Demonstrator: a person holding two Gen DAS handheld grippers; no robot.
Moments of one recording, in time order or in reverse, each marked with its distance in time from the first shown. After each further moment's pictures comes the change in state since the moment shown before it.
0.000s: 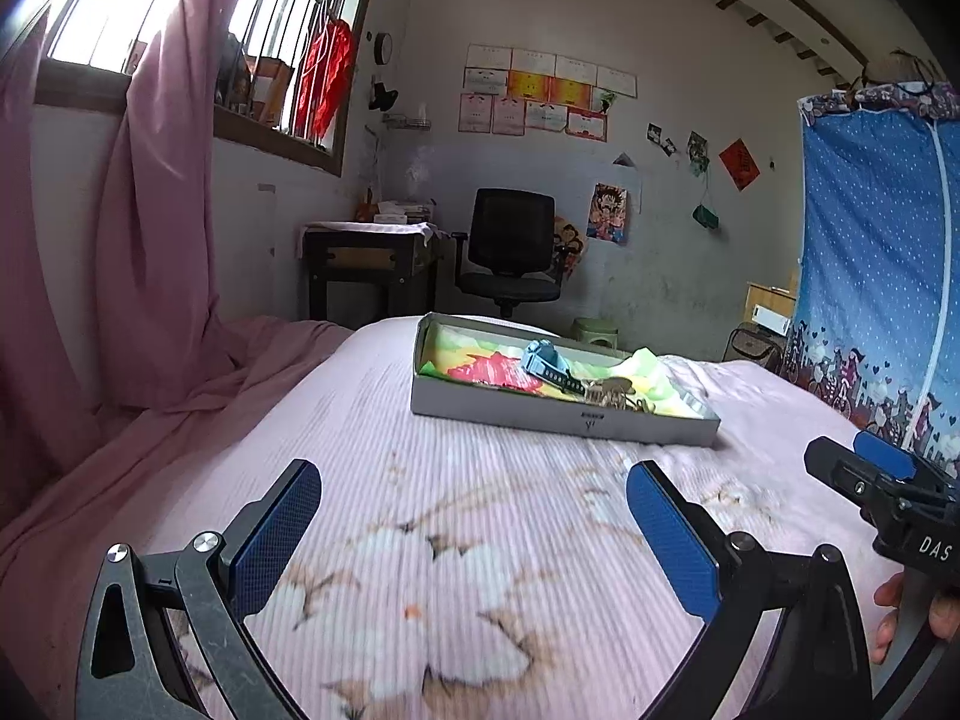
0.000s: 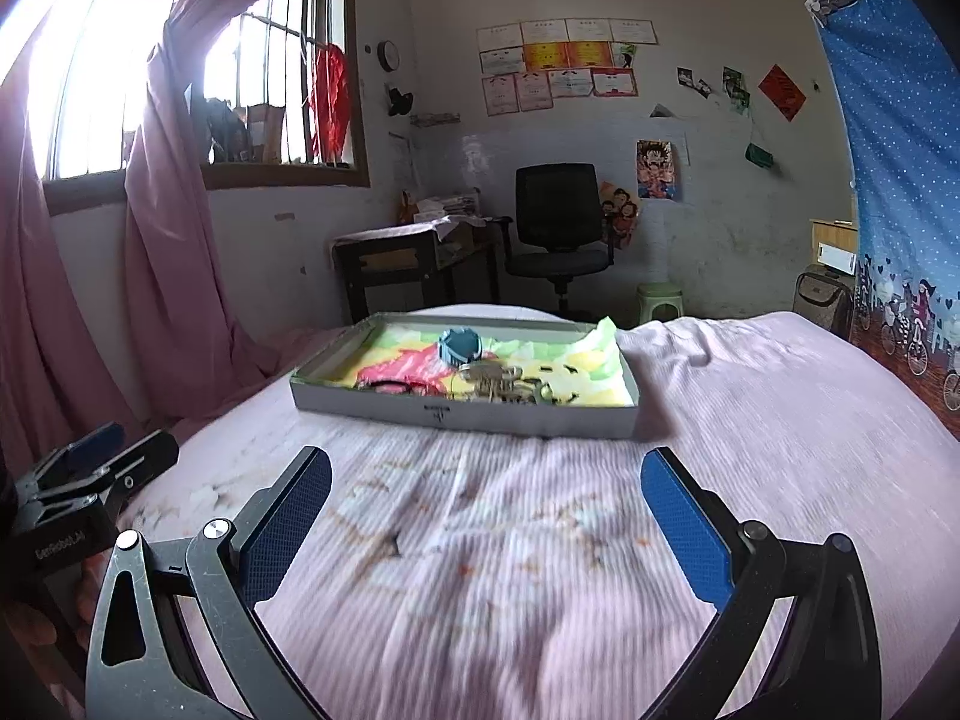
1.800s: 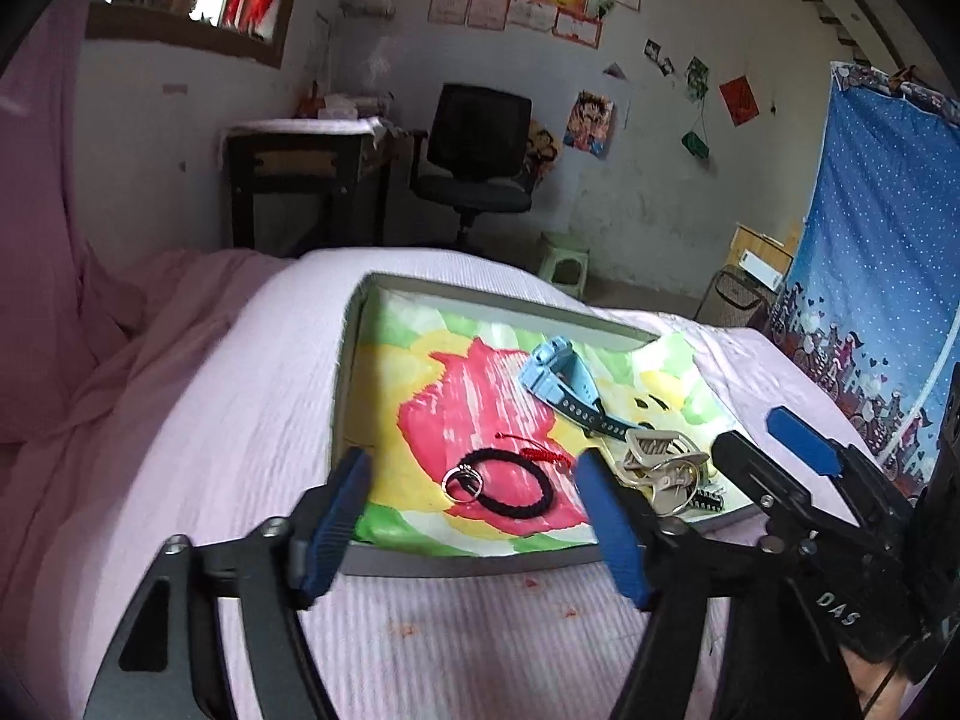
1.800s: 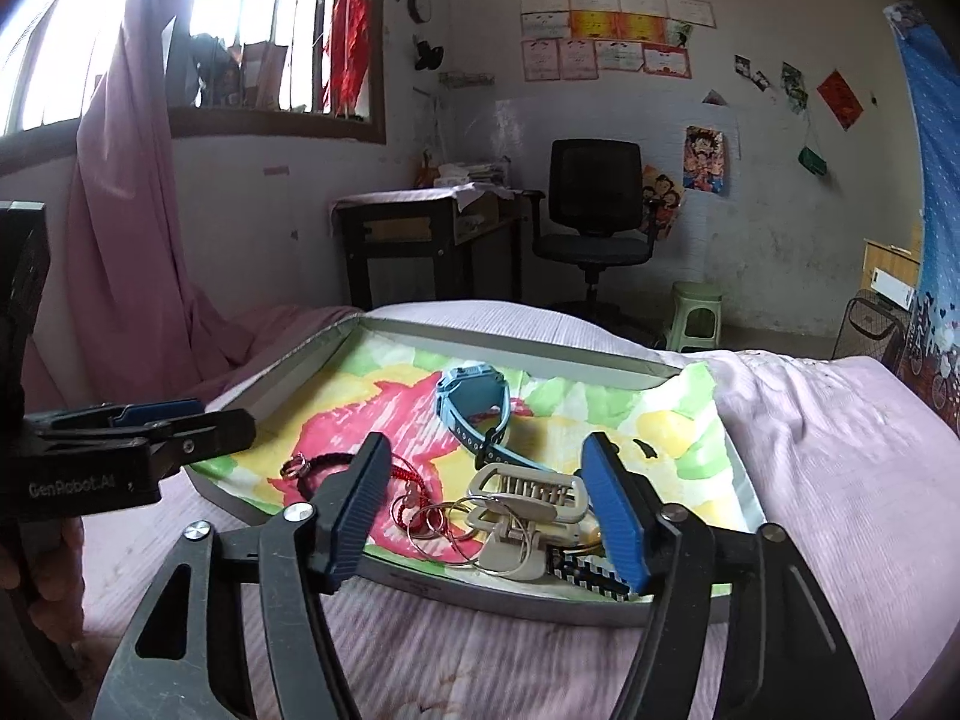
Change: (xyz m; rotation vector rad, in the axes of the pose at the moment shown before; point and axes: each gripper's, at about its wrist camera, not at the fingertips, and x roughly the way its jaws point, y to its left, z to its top) left arm 0.210 0.012 0.085 -0.035 0.264 -0.125; right arm 0.179 0.030 0.063 -0.086 0.069 0.037
